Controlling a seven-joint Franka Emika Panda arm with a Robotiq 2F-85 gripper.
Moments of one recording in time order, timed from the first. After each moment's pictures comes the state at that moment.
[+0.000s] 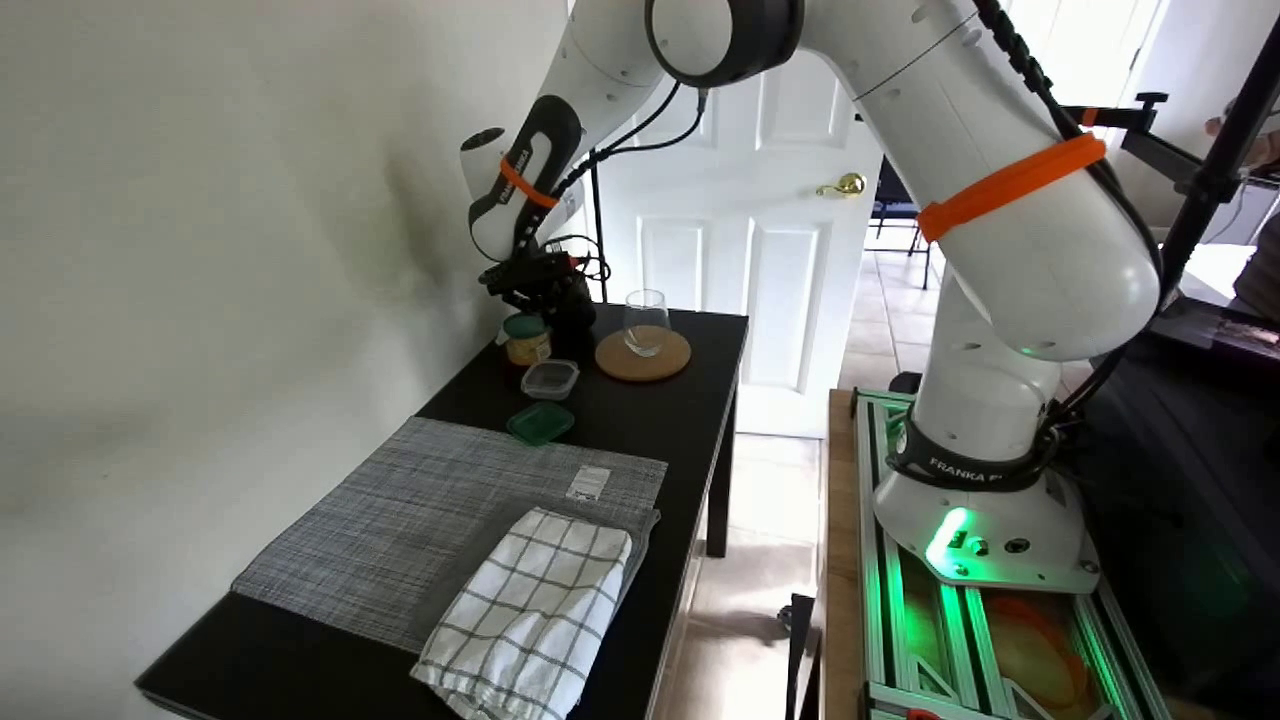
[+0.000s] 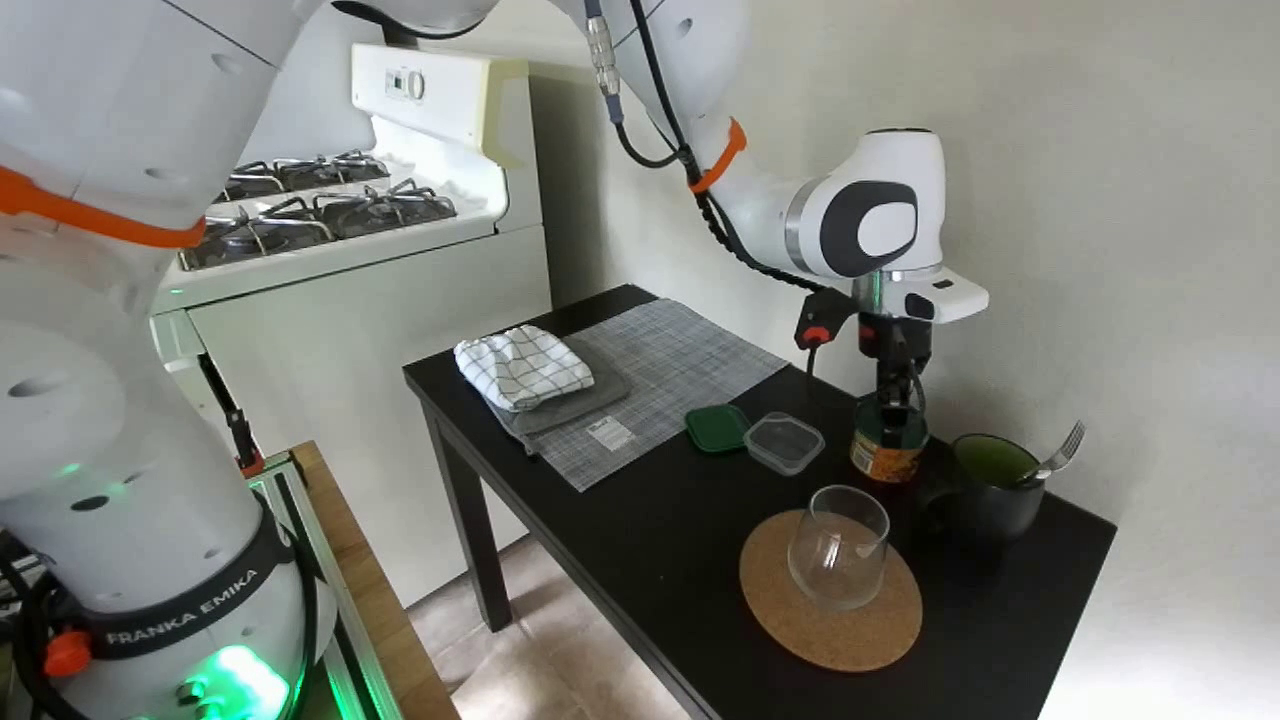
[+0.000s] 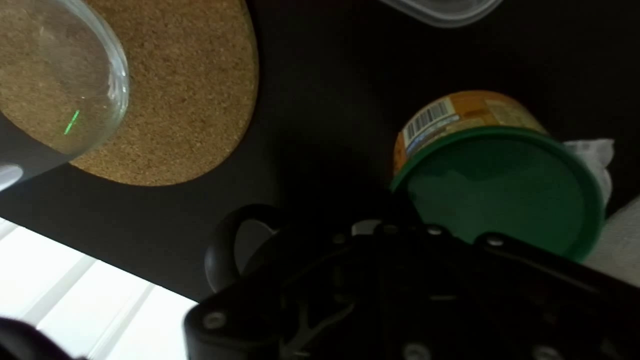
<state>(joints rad) -0.04 0.67 -0.32 -1.72 -0.11 2.44 0.84</state>
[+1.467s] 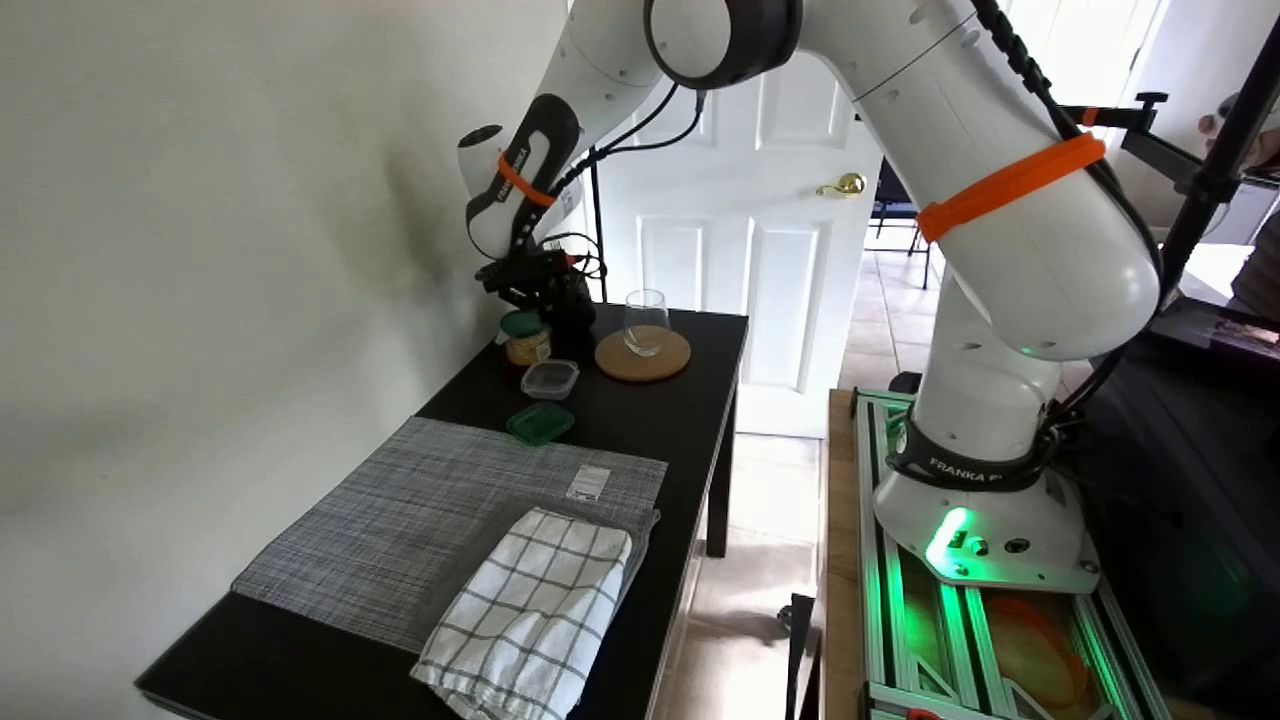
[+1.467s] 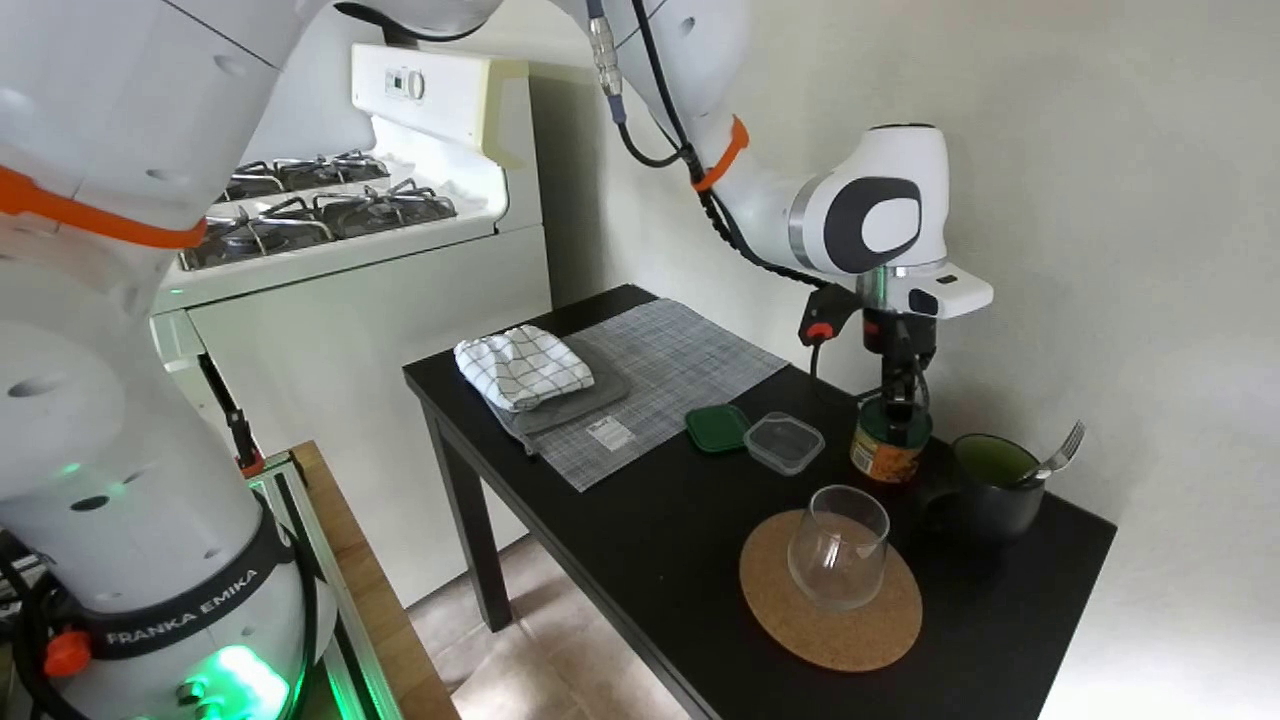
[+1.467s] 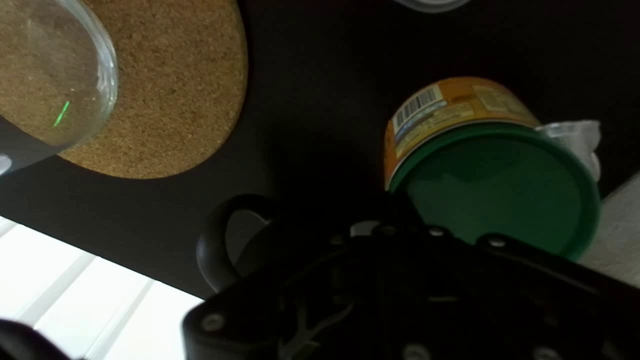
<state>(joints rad) -0.04 0.68 -0.32 -1.70 -0.11 2.44 0.86</state>
